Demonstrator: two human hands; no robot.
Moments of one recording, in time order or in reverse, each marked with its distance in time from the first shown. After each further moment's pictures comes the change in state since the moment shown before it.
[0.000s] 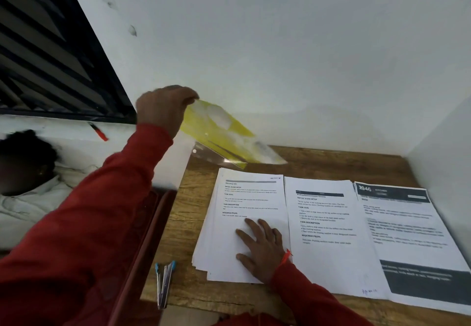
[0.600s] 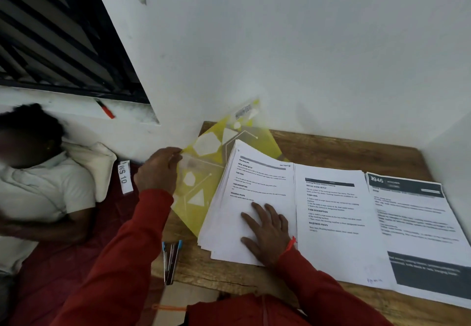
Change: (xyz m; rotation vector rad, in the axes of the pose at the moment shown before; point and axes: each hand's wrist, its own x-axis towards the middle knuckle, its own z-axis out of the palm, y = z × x) left_hand -0.169 -0.018 0.053 -0.166 -0.102 -0.594; right_hand 0.001 -0.004 0.006 0.001 0.012 0.002
